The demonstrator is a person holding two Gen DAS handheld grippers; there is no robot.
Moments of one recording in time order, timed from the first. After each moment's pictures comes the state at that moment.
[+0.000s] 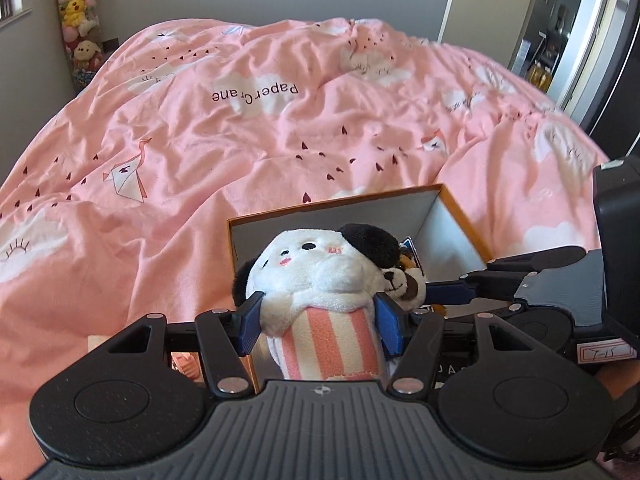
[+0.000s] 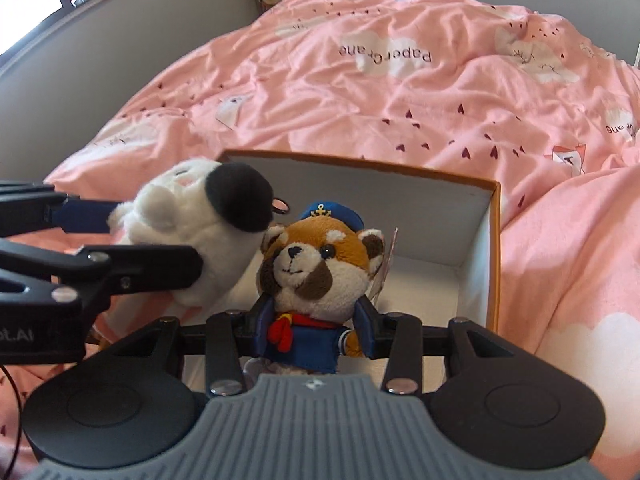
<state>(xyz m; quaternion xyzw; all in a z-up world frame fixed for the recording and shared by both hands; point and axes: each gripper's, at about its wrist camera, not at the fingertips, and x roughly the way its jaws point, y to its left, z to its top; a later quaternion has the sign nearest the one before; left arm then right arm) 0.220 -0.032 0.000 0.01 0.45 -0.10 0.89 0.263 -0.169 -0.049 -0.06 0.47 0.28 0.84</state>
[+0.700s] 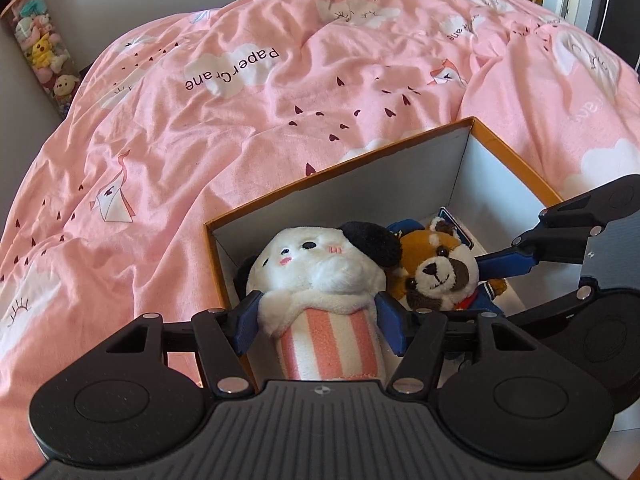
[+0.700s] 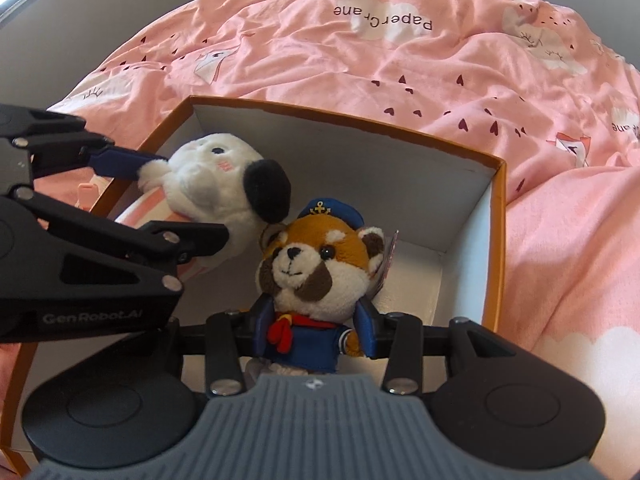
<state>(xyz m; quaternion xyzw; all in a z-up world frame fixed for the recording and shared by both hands) 0.257 -0.061 -0.044 0.14 0.48 -0.09 0.86 0.274 -0.162 -0.072 -0.11 0.49 0.28 0.82</state>
